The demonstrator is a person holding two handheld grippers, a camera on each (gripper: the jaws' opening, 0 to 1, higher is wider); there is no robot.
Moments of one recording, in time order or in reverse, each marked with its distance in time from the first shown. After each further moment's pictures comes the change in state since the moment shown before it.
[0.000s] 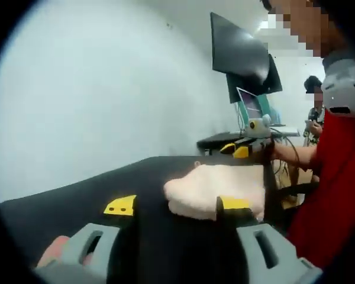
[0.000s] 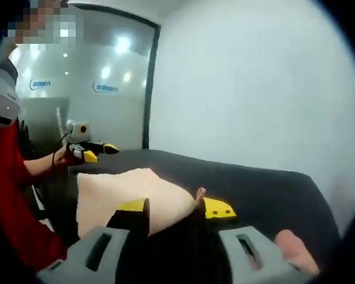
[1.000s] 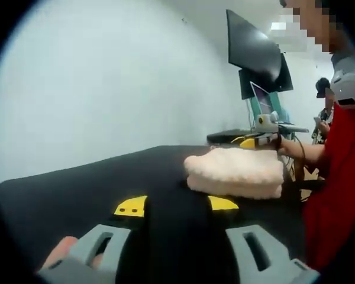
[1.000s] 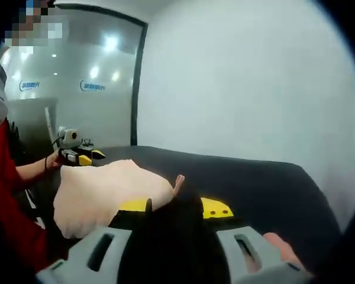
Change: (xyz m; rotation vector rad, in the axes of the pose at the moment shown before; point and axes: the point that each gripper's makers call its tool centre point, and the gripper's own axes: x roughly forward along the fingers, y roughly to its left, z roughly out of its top) left arm -0.001 0.020 -0.031 -0.085 0.024 0.058; right arm 0.001 -0.028 -0.023 -0.006 0.056 -0.085
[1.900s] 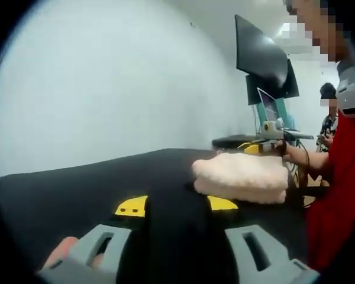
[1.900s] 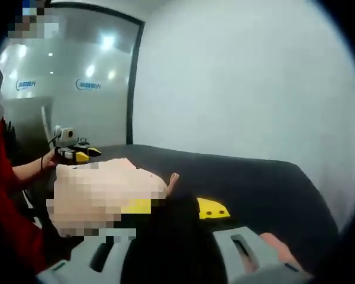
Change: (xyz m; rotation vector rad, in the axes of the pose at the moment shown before) left arm -0.004 0.013 0.003 -0.027 -0.023 0.040; right arm -0.001 -0.006 -0.002 -0.005 0.011 -0.030
